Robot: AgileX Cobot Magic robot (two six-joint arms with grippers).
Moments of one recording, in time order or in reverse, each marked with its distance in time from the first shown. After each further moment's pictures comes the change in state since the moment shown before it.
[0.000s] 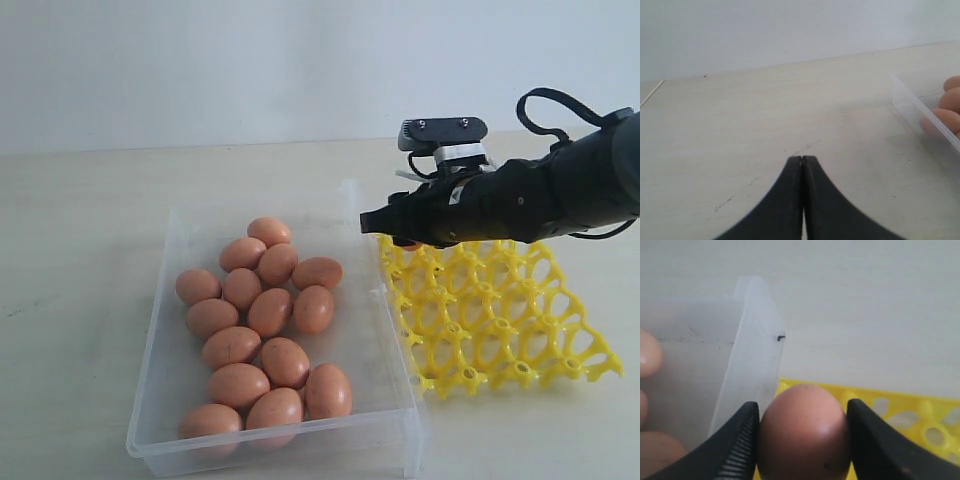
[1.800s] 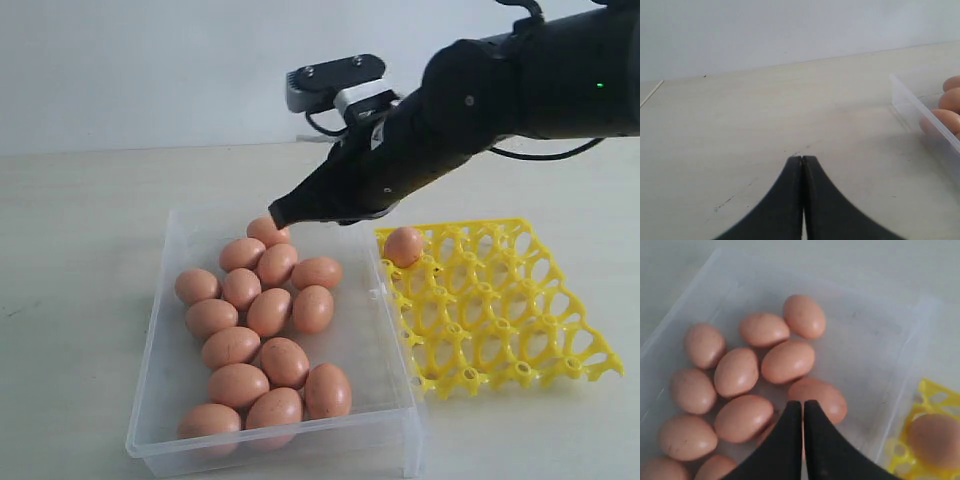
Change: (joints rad) left arm 0.000 0.000 0.000 0.000 0.000 0.000; right arm 0.225 -0.156 -0.226 -0.041 0.531 -0.070
